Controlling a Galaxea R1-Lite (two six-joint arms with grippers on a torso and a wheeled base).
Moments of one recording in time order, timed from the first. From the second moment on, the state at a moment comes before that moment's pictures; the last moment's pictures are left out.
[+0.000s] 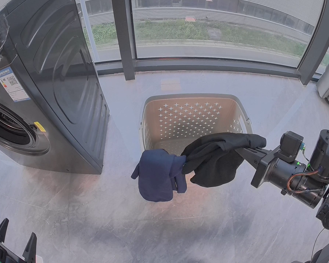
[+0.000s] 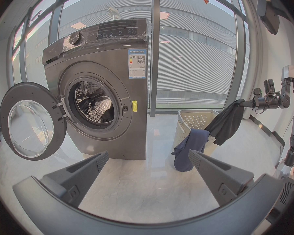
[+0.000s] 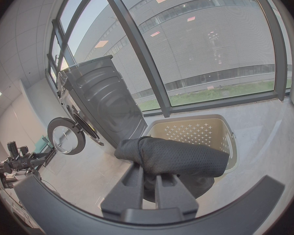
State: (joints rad) left arm 0.00 0.02 -0.02 0.00 -0.01 -0.01; right arm 0.63 1.53 -0.40 -1.12 -0.02 0.17
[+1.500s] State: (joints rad) left arm -0.01 0.02 -0.02 0.01 -0.01 -0.02; right arm 0.67 1.50 -0.40 -1.19 -0.03 0.15
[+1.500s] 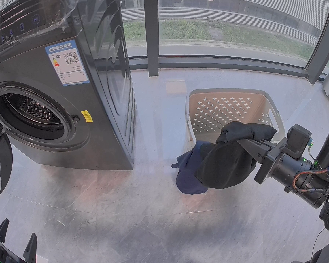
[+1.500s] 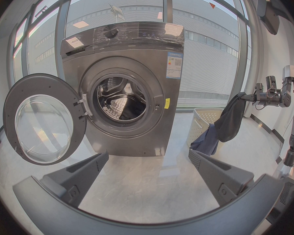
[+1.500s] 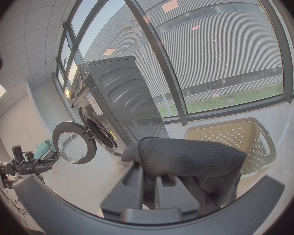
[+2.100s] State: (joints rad) left arm -0.01 0.02 -0.02 0.01 -0.01 -0.02; right arm 0.66 1.50 -0.43 -1.17 -0.13 0.15
